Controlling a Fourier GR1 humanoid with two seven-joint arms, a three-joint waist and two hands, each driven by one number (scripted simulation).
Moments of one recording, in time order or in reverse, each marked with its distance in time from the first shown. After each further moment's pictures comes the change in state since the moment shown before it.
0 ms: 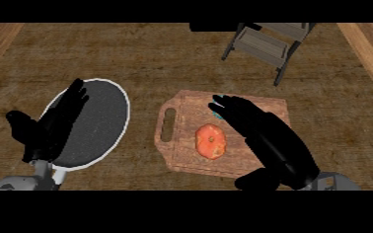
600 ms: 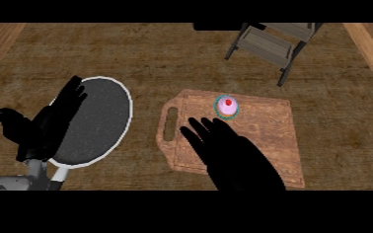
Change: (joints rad) left arm -0.001 0.000 0.025 -0.048 0.003 -0.029 0.048; right arm -0.115 0.186 0.148 -0.135 0.022 0.354 0.532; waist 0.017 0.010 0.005
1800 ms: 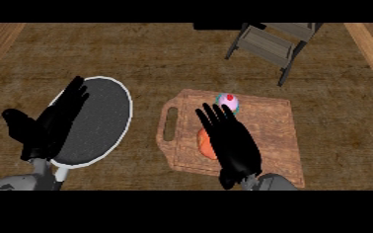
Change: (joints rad) left arm -0.007 -0.083 0.068 0.016 -0.085 -0.070 -0.002; right arm 0.153 0.113 -0.074 0.398 0.445 -0.178 -0.328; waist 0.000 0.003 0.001
